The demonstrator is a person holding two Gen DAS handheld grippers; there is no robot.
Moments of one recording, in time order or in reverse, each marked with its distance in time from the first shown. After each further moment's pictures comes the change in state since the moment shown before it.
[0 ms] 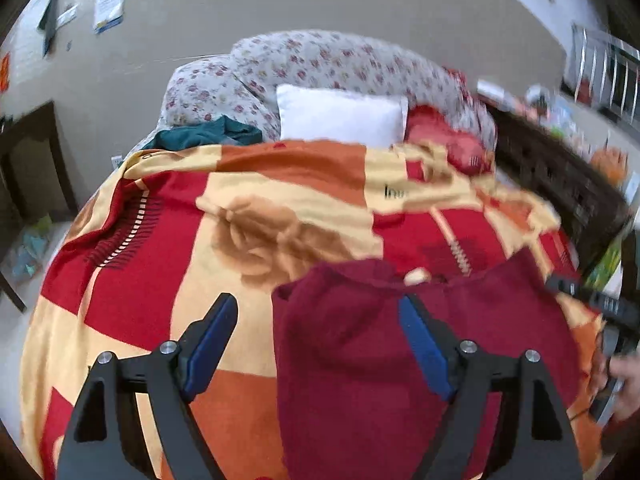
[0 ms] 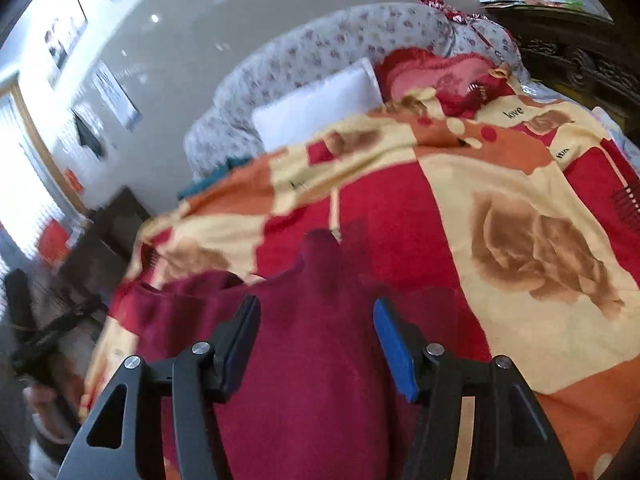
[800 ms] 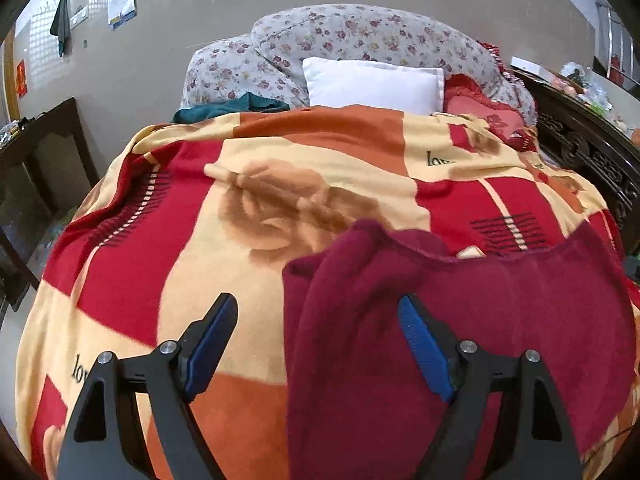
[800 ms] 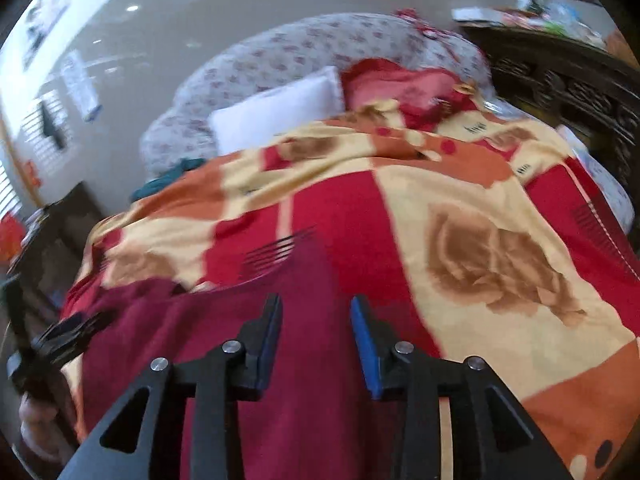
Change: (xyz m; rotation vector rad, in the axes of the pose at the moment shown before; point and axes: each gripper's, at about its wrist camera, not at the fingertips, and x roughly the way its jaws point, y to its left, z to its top) left arm 0.048 0.000 -0.021 -0.016 0.042 0.125; right arm -0.008 0.000 -0.004 -0.039 -0.033 -0.149
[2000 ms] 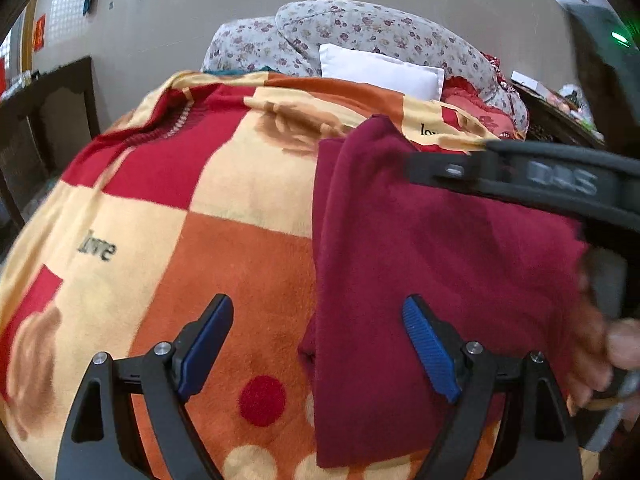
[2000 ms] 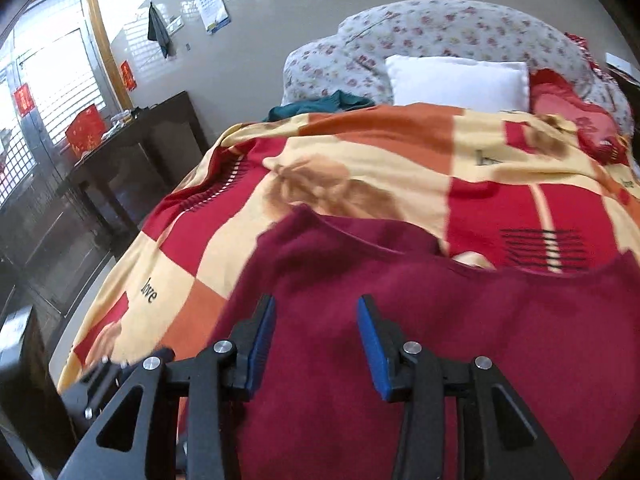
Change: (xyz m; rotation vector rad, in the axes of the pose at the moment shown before) left arm -0.040 0.025 -0.087 -0.125 0.019 -0.063; right arm 0.077 0.224 -0.039 -0.300 0.142 0.256
